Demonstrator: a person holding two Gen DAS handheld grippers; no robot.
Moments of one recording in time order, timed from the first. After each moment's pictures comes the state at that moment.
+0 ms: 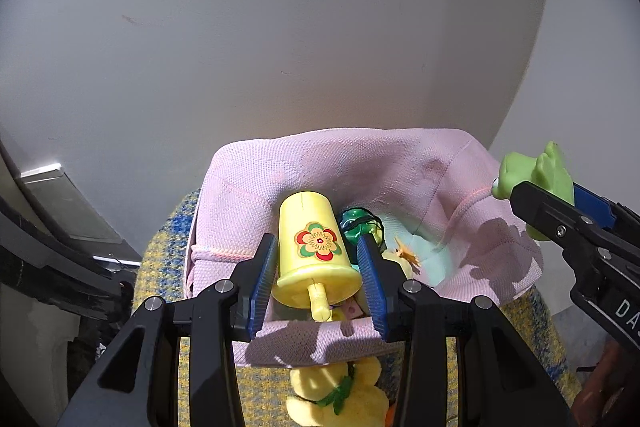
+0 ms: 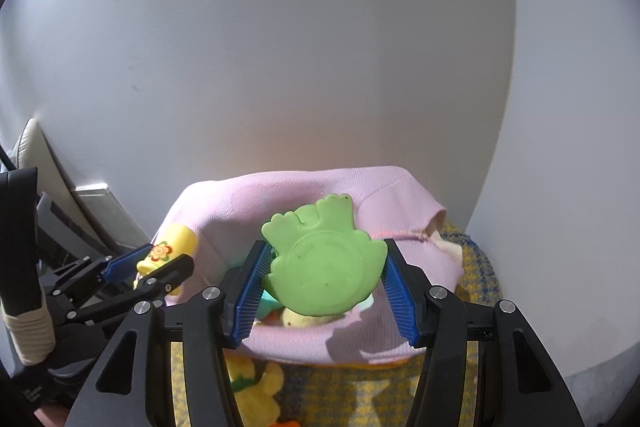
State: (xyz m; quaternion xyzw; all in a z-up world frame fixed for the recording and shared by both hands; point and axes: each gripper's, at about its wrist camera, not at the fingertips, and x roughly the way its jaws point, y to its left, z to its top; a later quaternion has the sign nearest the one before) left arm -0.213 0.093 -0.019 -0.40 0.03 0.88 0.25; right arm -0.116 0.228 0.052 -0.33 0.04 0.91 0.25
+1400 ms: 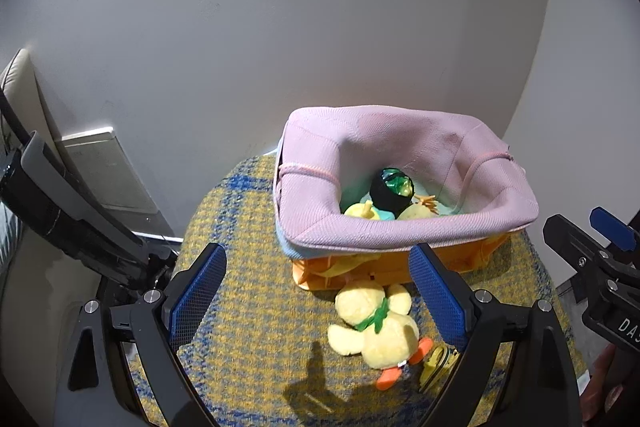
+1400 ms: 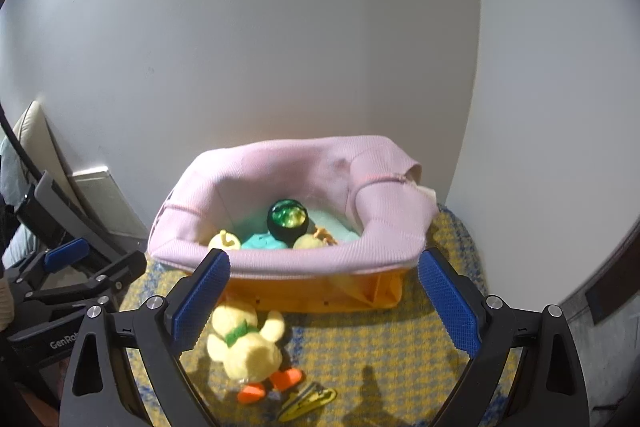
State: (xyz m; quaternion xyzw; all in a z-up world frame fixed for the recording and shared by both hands) left arm -0.137 0.011 -0.016 -0.39 0.00 0.90 0.20; right arm -0.035 0.174 0.039 -0.32 0.01 0.91 0.25
